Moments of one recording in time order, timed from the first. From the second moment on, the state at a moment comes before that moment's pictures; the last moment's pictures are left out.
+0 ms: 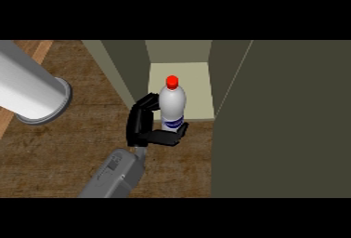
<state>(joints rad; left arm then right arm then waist) -0.41 0.00 -0.37 -1.08 0.46 0.37 -0.46 0.94 -0.08 0.12 -2.46 -0.14 0.40 -0.20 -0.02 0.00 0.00</state>
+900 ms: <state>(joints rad) -0.91 0.00 -0.37 -0.61 0.54 0.59 -0.37 0.86 -0.09 0.02 -2.42 -0.18 0.42 -0.19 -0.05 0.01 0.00</state>
